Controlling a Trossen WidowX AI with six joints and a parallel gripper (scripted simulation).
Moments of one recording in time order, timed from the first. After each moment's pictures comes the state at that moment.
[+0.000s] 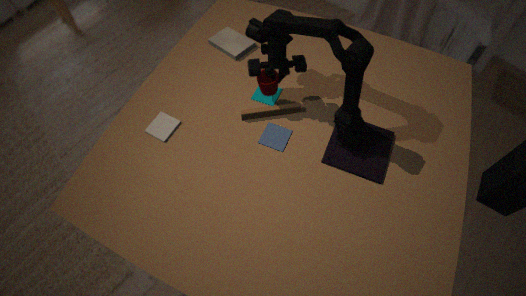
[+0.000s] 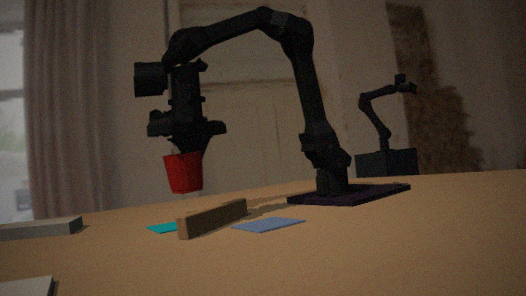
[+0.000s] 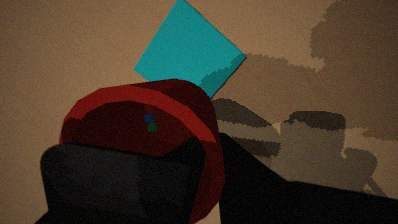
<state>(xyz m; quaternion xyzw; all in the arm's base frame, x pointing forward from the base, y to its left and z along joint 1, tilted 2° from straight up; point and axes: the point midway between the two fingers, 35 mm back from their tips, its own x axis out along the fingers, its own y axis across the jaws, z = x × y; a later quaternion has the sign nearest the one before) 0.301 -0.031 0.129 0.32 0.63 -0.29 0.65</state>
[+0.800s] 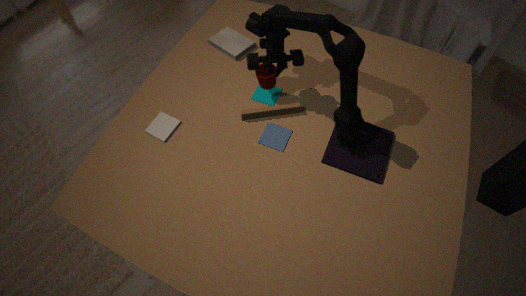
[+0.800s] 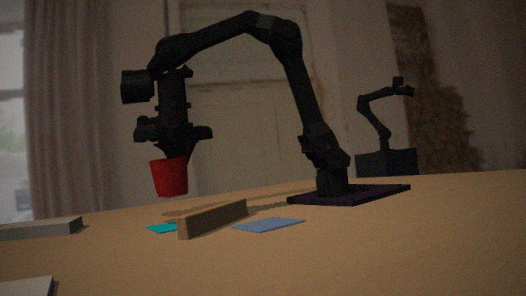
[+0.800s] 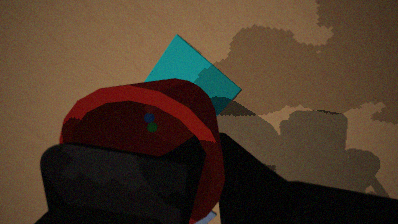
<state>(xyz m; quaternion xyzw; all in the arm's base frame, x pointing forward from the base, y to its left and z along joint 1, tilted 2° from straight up) 0.325 -0.057 0.124 0.32 0.63 -0.29 0.65</state>
